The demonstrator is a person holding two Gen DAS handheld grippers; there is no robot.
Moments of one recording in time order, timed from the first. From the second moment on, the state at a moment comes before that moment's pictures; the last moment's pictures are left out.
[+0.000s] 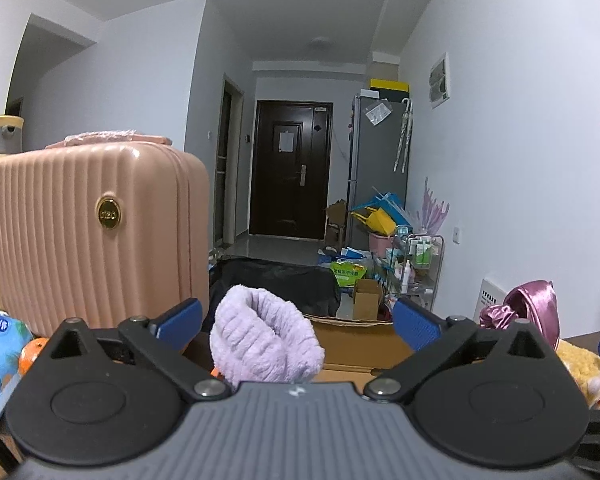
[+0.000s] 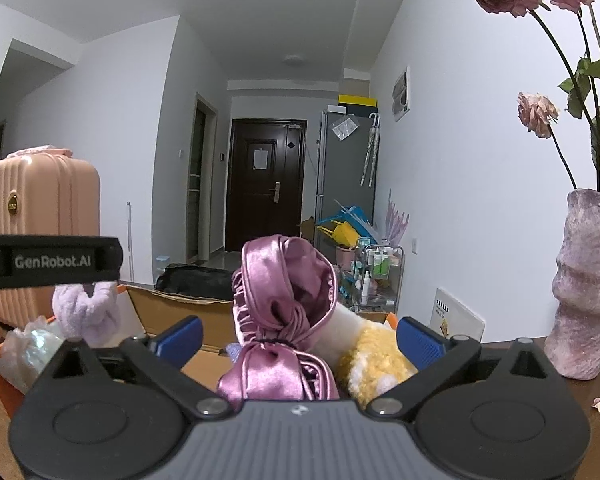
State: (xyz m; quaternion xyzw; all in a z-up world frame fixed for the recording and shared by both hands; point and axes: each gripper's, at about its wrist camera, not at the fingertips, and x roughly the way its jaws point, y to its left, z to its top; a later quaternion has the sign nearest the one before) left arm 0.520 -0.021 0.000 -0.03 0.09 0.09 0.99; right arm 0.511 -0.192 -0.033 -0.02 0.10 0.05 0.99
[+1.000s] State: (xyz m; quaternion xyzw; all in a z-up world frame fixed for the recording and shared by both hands) left arm 0.411 -0.005 0.018 -0.03 0.10 0.06 0.99; right arm 0.401 -0.224 -0.009 0.01 0.10 0.05 0.99
